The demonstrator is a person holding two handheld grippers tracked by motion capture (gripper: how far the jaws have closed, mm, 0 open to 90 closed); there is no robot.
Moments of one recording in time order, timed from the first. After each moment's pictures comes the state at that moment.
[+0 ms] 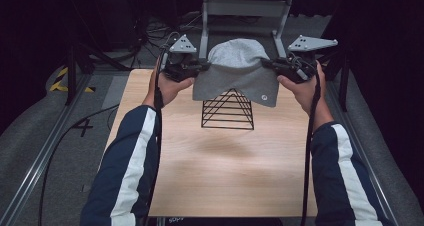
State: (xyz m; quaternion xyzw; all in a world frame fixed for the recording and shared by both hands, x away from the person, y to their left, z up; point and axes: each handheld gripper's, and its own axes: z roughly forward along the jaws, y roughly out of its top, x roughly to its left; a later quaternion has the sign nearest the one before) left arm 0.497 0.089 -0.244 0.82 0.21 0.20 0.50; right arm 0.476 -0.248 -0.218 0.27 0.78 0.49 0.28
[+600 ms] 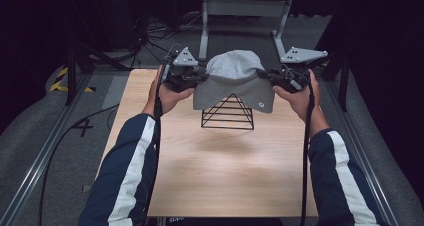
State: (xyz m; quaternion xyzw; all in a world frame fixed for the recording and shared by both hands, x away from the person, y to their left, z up) left arm 0.496 0.085 -0.281 0.84 0.21 0.20 0.46; right arm 0.473 -0.240 -0.248 0.26 0.80 0.47 0.27
